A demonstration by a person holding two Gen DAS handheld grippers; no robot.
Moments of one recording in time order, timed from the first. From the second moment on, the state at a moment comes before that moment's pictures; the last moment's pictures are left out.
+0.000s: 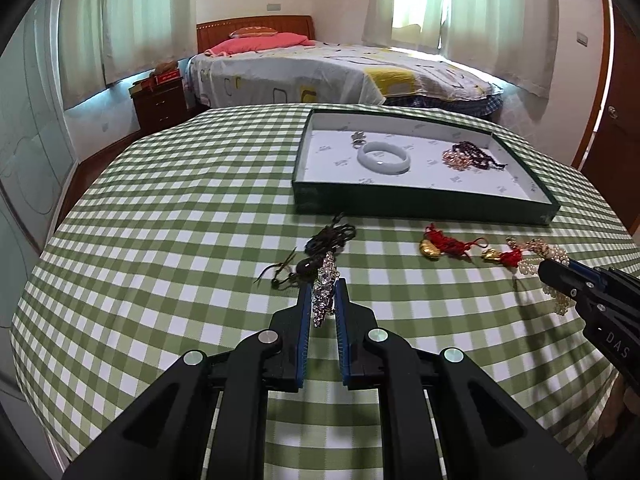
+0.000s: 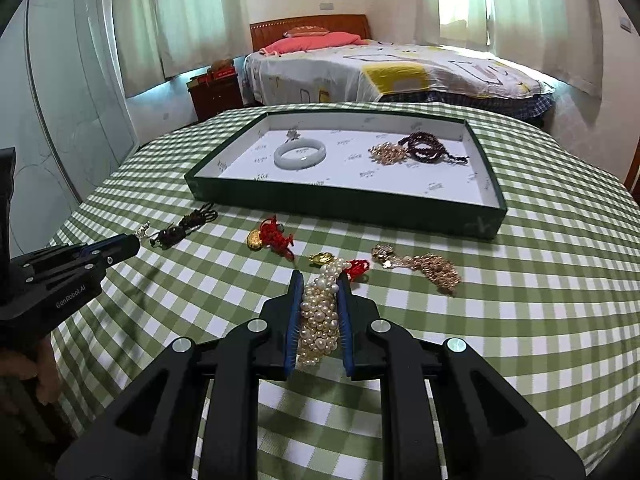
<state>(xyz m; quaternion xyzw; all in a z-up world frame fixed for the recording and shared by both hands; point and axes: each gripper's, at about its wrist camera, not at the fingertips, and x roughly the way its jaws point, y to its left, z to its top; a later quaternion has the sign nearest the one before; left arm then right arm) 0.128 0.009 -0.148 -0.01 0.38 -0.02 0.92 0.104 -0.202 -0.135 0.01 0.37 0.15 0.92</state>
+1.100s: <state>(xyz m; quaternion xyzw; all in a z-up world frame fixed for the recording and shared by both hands) 0.244 -0.077 -0.076 -0.02 0.30 -0.12 0.94 0.204 -0.240 -0.054 0.00 0.26 0.11 0.96</state>
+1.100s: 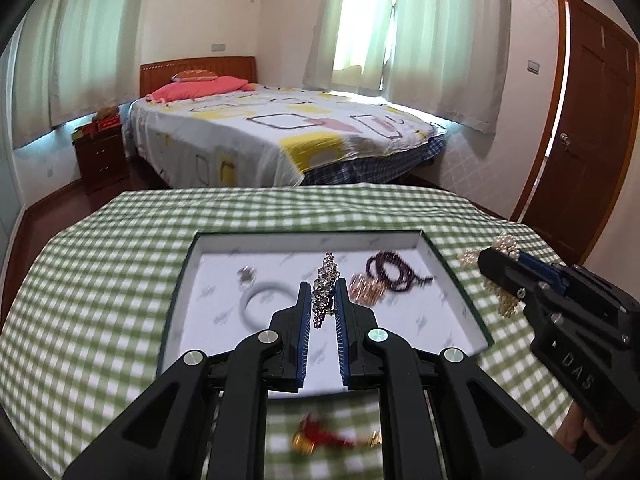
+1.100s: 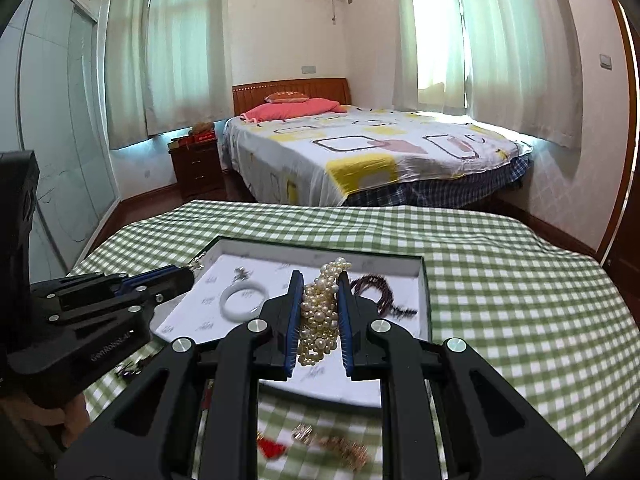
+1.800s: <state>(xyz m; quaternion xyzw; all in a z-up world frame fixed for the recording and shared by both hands) 0.302 -0.118 -0.165 0.00 0.40 -0.12 0.91 0.266 -0.262 -0.153 0.02 0.38 0.09 0.92</state>
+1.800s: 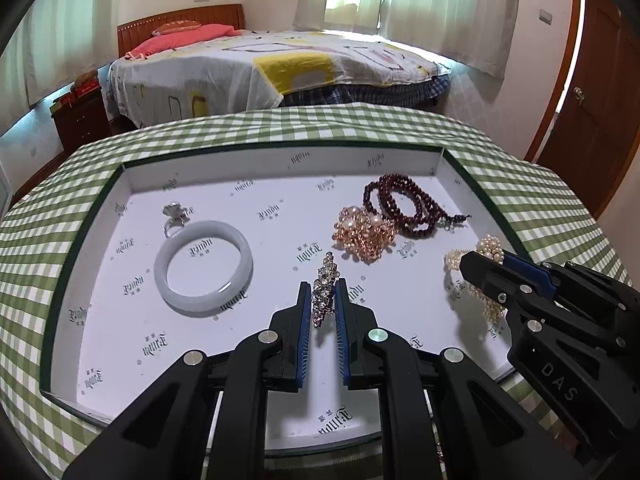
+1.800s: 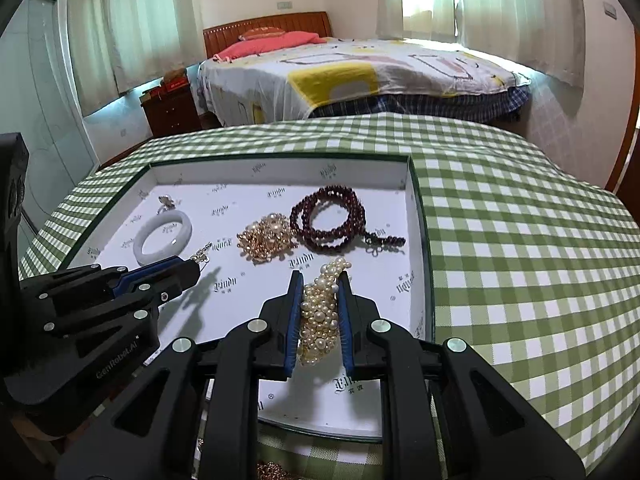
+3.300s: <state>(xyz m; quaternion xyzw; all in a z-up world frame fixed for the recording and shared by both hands) 0.301 -0.129 -0.168 0.02 0.41 -0.11 0.90 0.268 -0.270 -0.151 0.03 0.39 0.08 0.92</state>
